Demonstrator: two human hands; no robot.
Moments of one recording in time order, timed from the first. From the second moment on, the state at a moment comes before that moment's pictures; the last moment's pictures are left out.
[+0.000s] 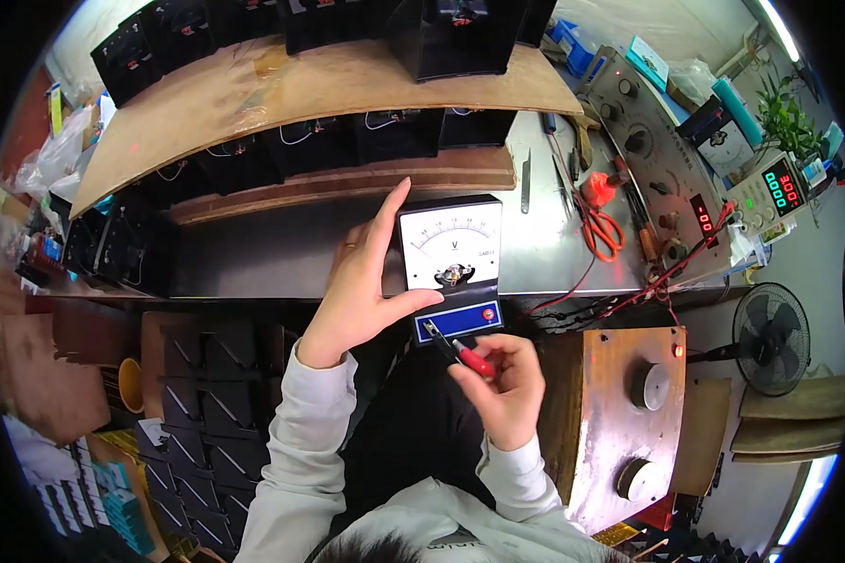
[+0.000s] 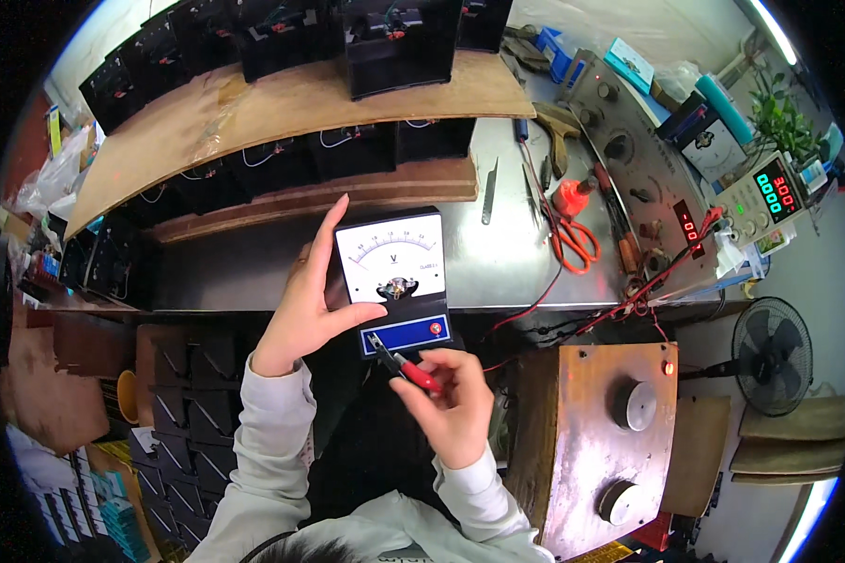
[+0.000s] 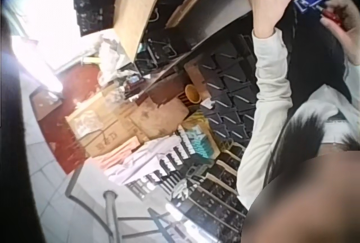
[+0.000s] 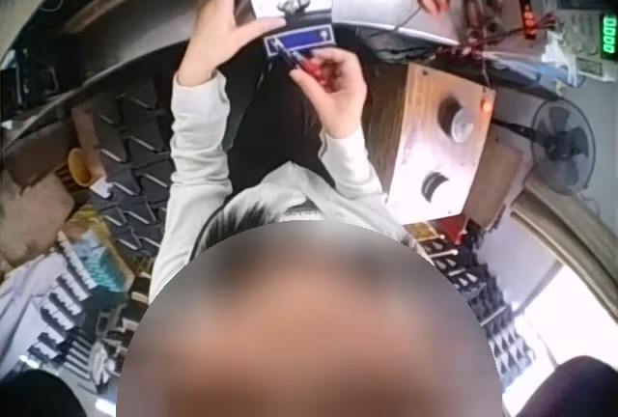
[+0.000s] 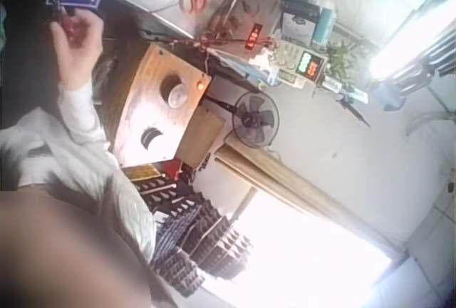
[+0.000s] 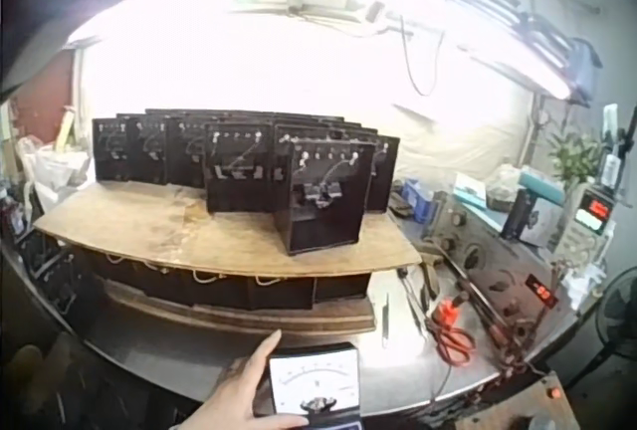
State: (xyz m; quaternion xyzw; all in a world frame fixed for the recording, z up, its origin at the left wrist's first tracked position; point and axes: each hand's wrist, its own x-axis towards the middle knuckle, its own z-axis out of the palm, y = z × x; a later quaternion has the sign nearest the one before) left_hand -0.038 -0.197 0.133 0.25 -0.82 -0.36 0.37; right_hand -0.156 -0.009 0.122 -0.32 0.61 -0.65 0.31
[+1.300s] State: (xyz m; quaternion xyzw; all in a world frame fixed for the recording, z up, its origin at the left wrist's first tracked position) left_hand -0.065 -0.099 0.135 0.24 -0.88 -0.12 0.39; right_hand -0.185 -0.004 0.102 -0.49 0.72 -0.50 0.00
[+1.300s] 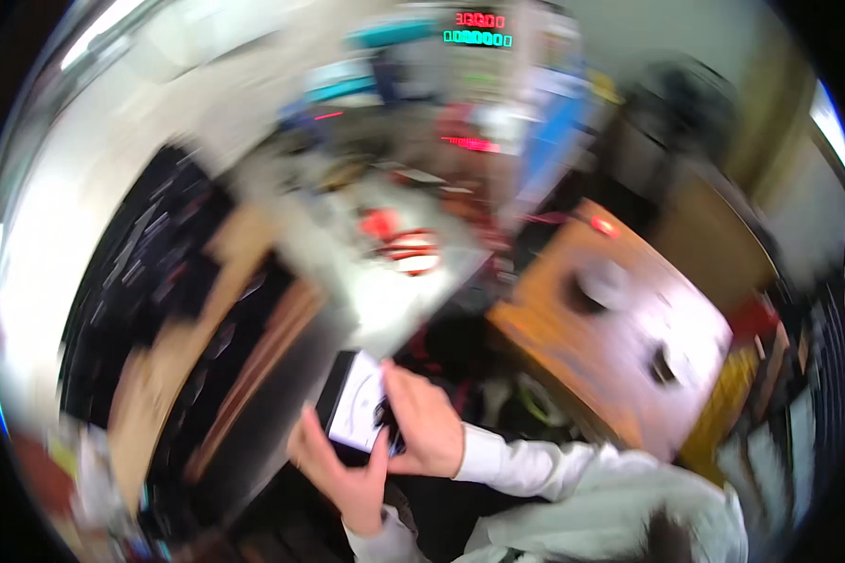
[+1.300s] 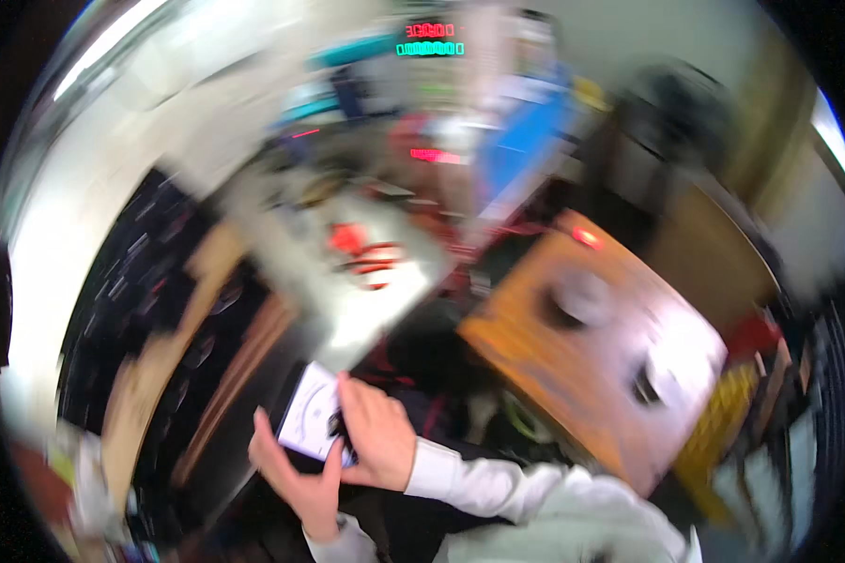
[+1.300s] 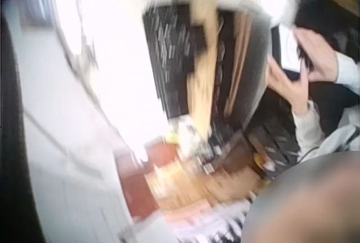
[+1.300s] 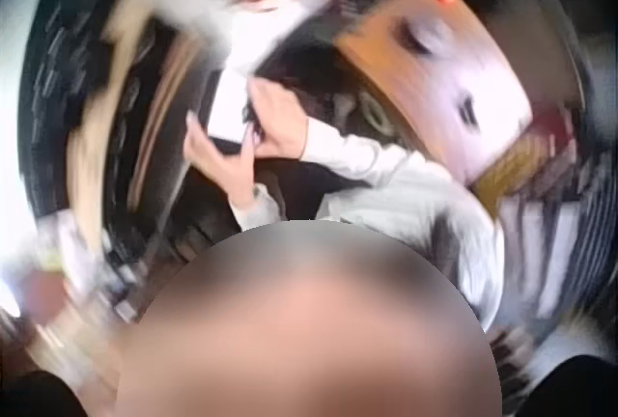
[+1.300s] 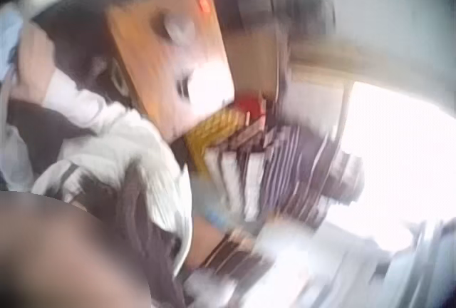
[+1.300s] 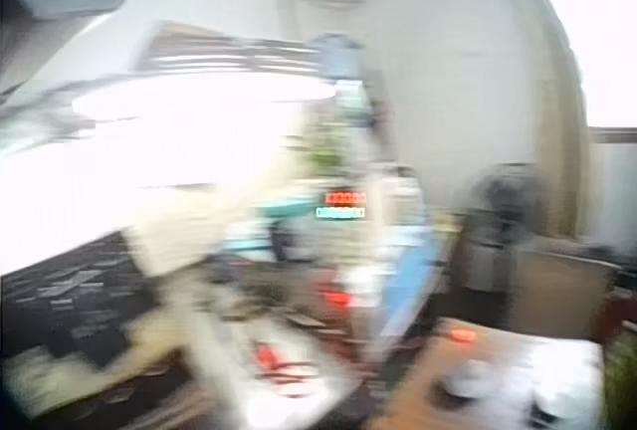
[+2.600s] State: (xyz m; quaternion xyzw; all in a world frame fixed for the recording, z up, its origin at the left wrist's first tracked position) left_hand -0.098 -0.040 0.104 -0.01 -0.93 -0.34 0.11; right_hand -0.300 0.312 0.043 0.19 0.95 -0.09 -0.25
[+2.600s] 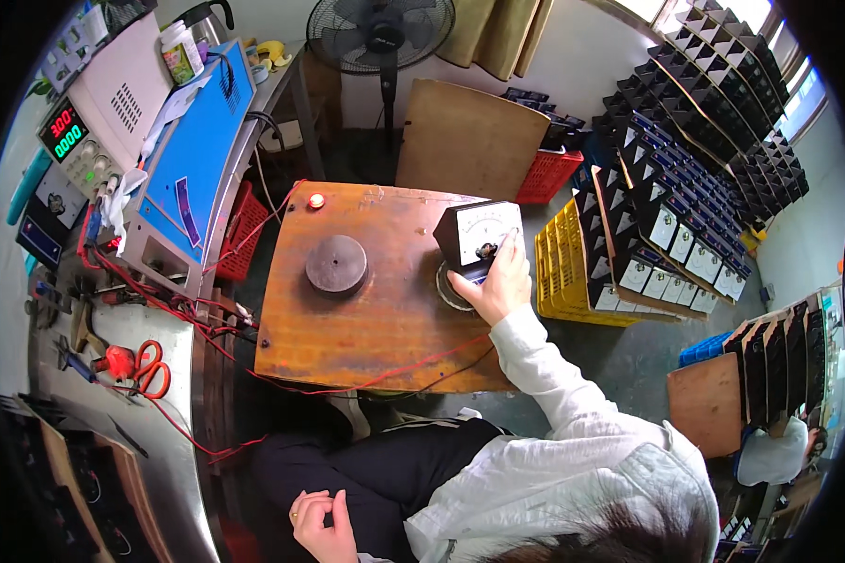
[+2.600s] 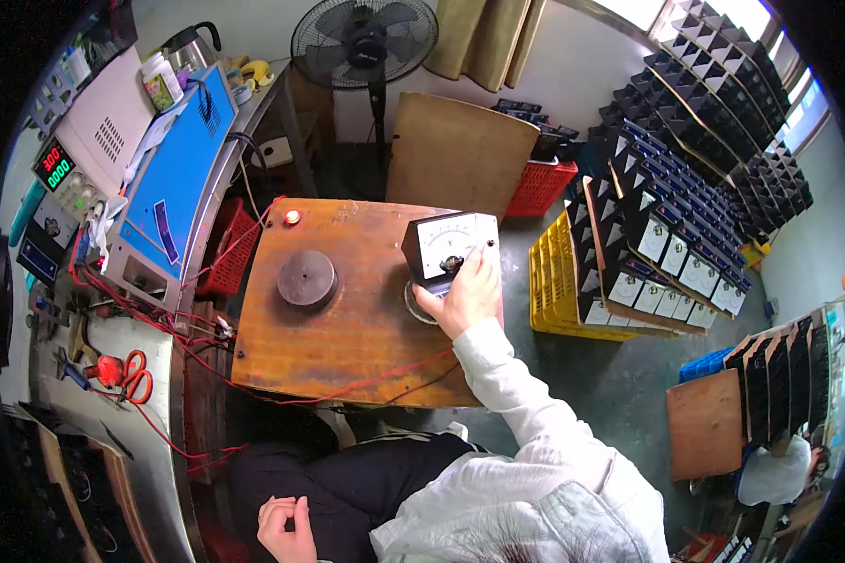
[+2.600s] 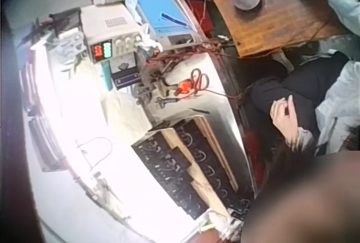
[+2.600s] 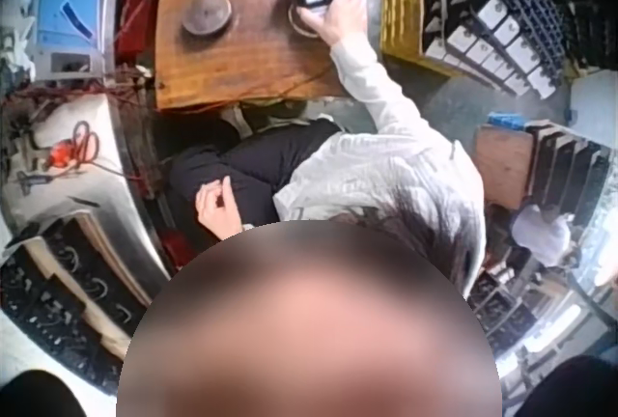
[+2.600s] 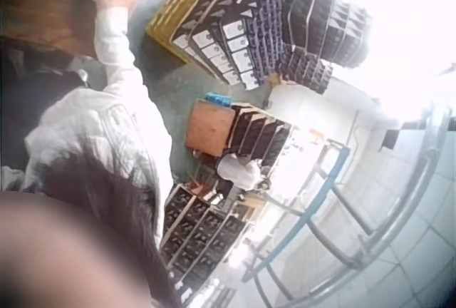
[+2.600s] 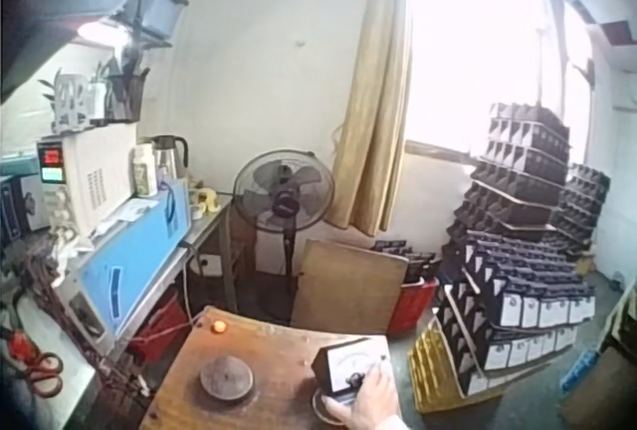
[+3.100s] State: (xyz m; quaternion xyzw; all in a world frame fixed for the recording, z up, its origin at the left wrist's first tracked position) left_hand -0.097 -0.032 0.097 0.07 -0.92 -0.37 0.07; right_hand -0.305 0.317 0.050 0.17 0.96 -0.12 -0.18
